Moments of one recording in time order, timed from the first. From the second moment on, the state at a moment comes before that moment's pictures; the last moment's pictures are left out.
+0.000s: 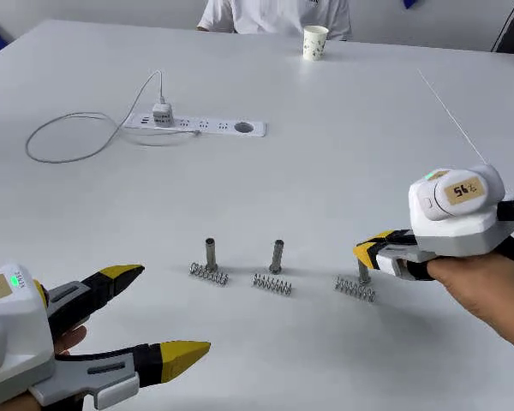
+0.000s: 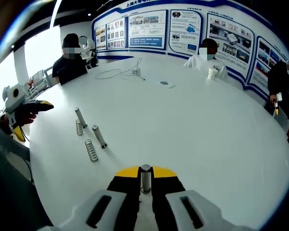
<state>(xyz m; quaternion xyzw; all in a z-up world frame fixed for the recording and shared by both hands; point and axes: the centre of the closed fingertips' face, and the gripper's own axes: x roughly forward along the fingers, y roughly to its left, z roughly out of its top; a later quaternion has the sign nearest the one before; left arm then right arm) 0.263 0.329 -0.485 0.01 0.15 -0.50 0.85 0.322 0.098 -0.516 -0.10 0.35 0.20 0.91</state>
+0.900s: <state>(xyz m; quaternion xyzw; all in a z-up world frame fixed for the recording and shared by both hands) 0.261 0.326 -0.484 0.01 0.15 -0.50 0.85 0.304 0.090 -0.514 -0.13 0.35 0.21 0.90</state>
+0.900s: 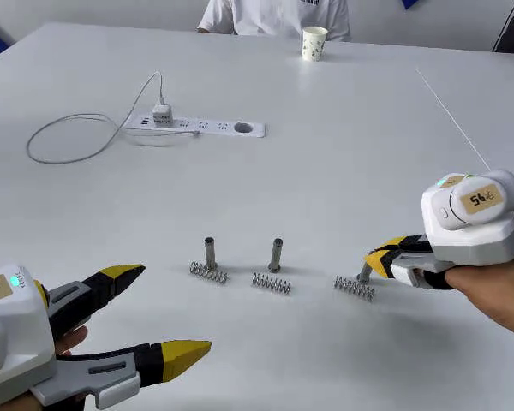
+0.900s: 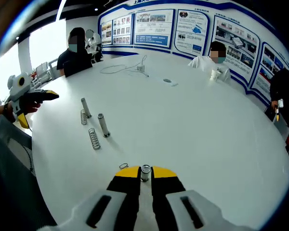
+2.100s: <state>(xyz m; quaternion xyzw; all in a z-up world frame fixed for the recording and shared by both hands) 0.262 0.323 -0.483 0.01 0.15 -0.50 0.85 0.281 0.104 -0.530 -0.14 0.37 0.27 0.88</state>
